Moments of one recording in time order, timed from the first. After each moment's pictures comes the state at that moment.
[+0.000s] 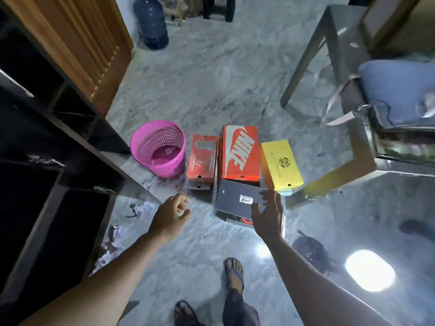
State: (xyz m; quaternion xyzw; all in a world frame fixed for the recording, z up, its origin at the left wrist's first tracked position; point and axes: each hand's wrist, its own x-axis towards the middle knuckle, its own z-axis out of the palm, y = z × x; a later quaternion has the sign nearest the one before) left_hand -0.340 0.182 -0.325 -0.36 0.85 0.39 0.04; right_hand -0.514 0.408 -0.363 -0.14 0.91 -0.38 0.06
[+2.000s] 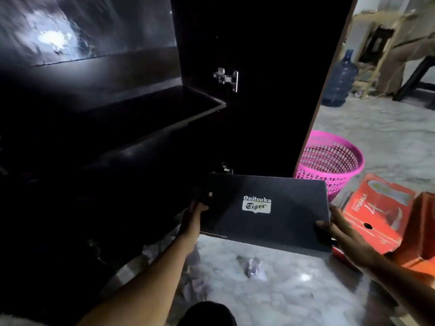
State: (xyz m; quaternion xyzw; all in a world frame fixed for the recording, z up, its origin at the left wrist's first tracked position) left_hand -0.073 0.037 -0.747 -0.57 0.39 0.57 -0.44; right_hand -0.411 0.158 -0.722 -0.46 0.59 -0.45 0.49
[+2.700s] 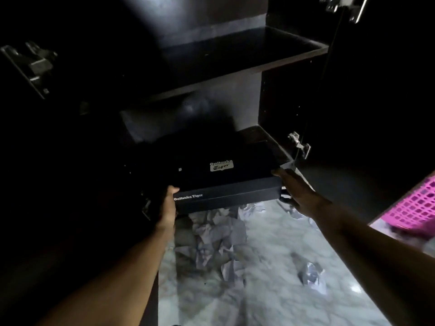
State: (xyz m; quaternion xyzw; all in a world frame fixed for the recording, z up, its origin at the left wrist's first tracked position) left_hand 0.104 0.013 -0.849 -0.70 0.19 0.44 -0.52; right_hand -0.208 -0.072 -0.827 -0.41 0.59 -0.33 0.62
